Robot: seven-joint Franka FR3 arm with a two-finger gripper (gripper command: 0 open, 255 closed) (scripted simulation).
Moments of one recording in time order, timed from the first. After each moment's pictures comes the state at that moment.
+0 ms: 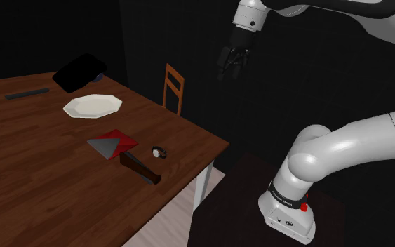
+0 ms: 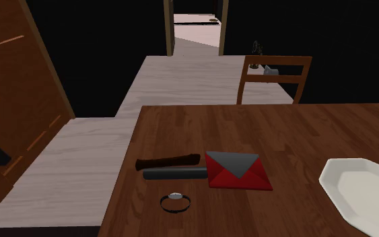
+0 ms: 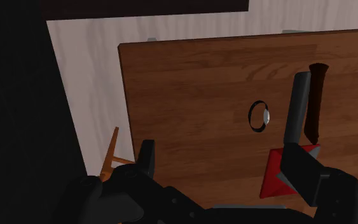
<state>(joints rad) -0.01 -0.77 0.03 -2.26 0.11 1.60 0.09</state>
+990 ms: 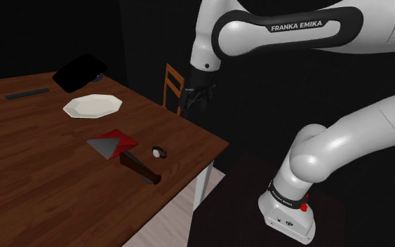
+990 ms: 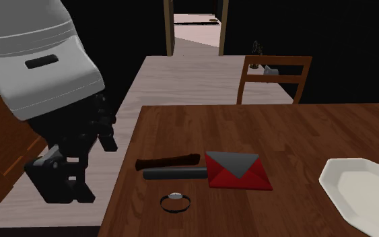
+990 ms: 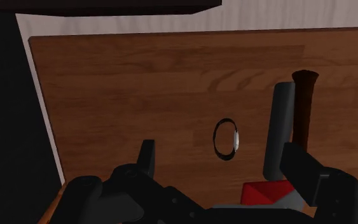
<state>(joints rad) 0.06 -0.59 0.29 -2.39 0.19 1.89 0.31</state>
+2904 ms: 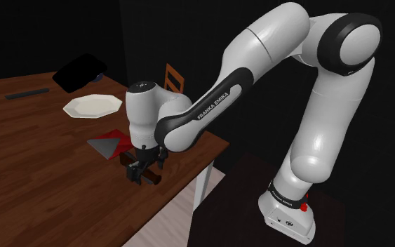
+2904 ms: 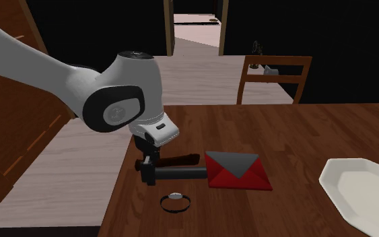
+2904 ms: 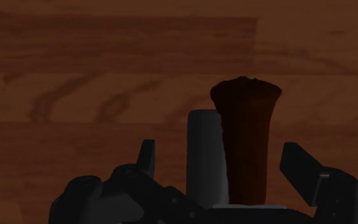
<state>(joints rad) 0.09 0.12 0.60 -2.26 -0.13 2.34 0.81</state>
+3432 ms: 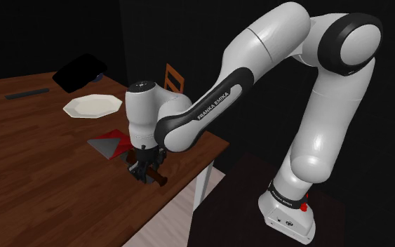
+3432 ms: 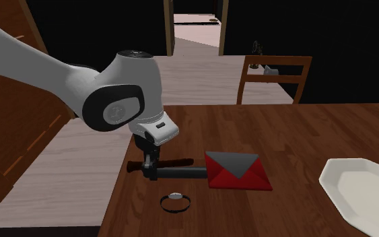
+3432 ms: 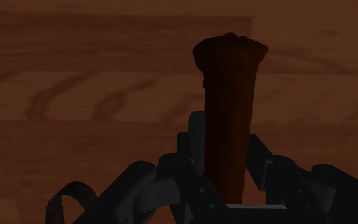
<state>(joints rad) 0.09 0.12 0.61 -2.26 -0.13 2.34 0.81</state>
